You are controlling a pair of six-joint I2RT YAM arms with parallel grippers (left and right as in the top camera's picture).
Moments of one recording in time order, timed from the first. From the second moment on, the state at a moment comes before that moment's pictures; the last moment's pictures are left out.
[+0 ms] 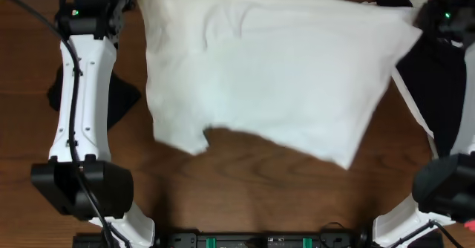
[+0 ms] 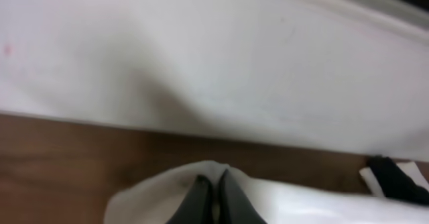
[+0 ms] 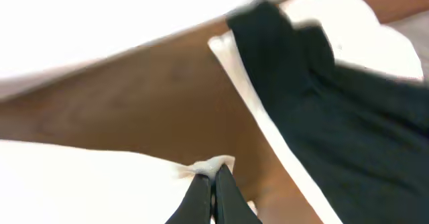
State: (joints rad) left arm 0.03 1.82 1.92 -0.49 0.26 -0.29; right arm -0.26 1.84 1.98 -0.96 -0.18 0.19
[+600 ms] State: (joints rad) left arm 0.08 1.73 2.25 -1.38 0.29 -0.20; right arm -0.26 1.77 2.21 -1.45 -0.03 0.19
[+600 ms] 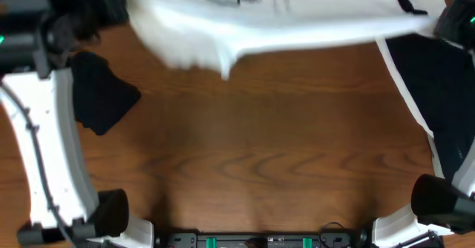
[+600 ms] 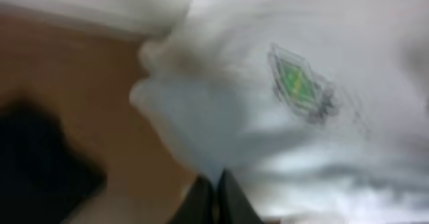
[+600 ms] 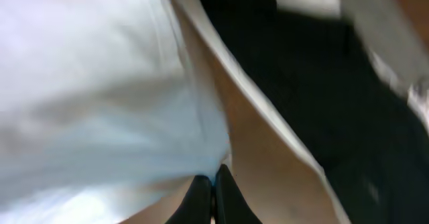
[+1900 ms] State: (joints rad) left arm 0.07 1.87 1.41 -1.14 0.29 -0.12; right arm -0.26 1.79 1.36 -1.05 0.11 0.16
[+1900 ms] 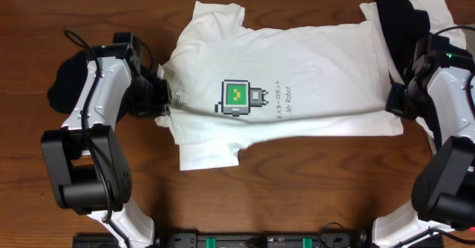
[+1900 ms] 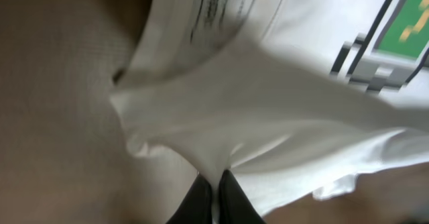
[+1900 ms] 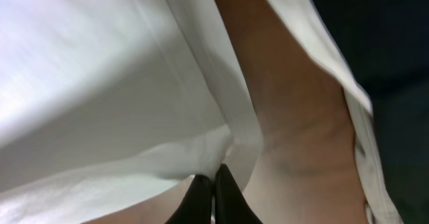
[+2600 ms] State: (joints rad) left arm 0.07 1.87 1.41 -0.92 0.31 -0.21; right arm -0.26 1.85 1.36 -0.86 0.05 0.16
